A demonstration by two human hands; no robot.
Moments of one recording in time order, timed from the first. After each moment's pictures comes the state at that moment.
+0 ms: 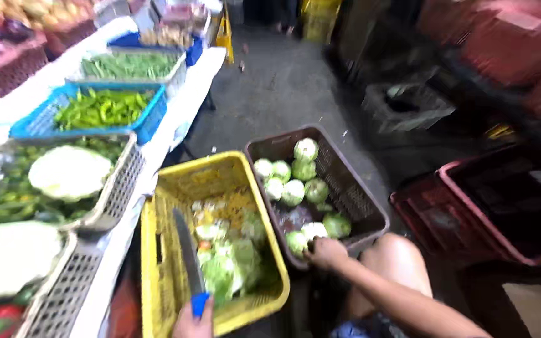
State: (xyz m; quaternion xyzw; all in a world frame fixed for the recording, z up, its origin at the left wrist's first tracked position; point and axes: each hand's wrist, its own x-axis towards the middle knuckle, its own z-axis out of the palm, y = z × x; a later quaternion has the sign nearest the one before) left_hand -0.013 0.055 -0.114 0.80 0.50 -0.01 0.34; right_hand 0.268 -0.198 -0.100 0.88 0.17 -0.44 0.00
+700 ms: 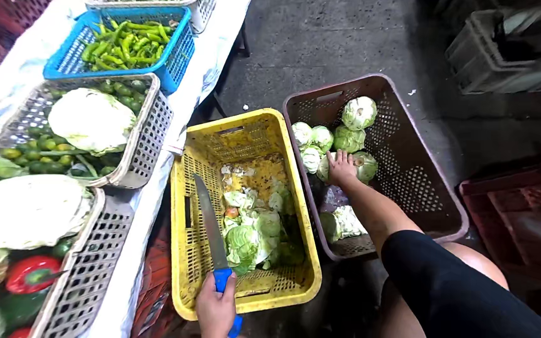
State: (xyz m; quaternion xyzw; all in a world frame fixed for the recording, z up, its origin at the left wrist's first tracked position) left_hand -0.010 0.053 -0.128 0.77 0.53 0.07 0.35; right_hand 0.463 -0.098 -0.289 0.95 0.24 -0.21 0.03
